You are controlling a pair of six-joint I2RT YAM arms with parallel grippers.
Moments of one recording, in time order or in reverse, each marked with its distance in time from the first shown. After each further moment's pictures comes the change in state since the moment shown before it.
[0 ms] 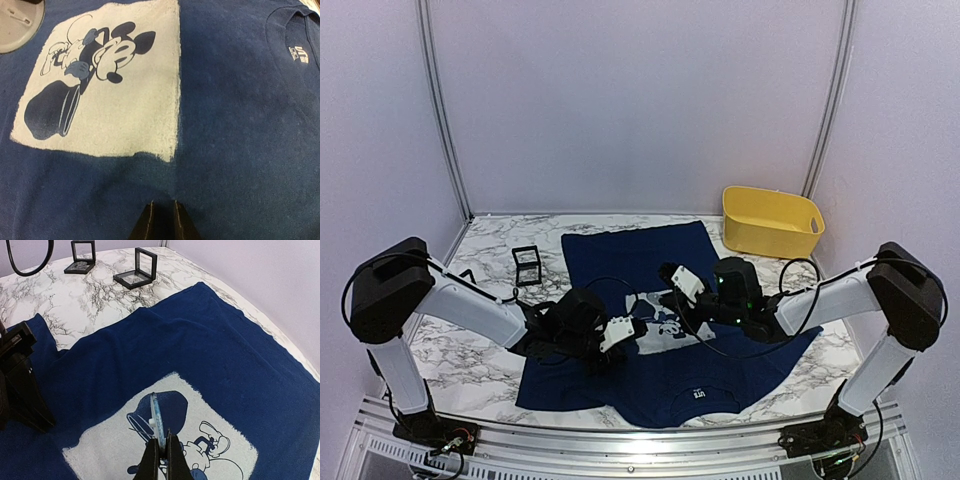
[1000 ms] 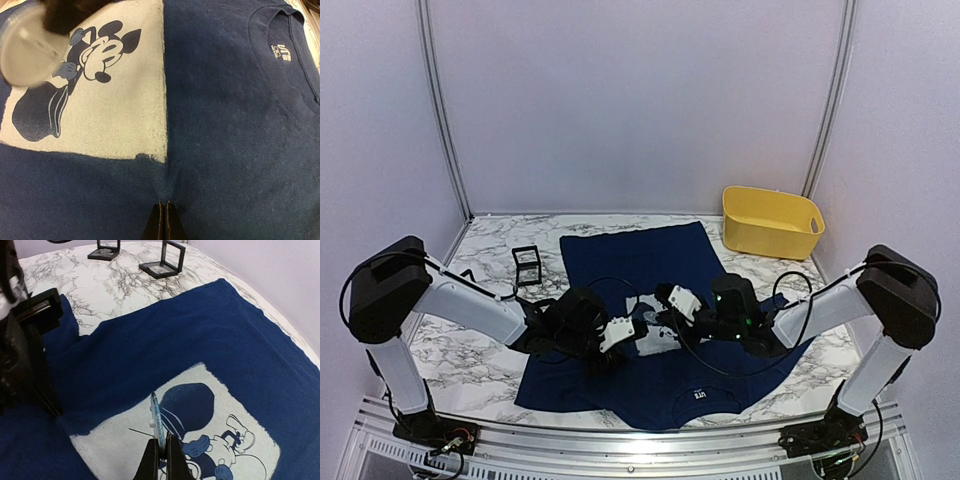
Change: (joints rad) left arm 0.003 -0.006 0.018 -0.064 0.076 -0.016; right arm 0.039 0.021 -0.071 0.069 -0.025 -0.023
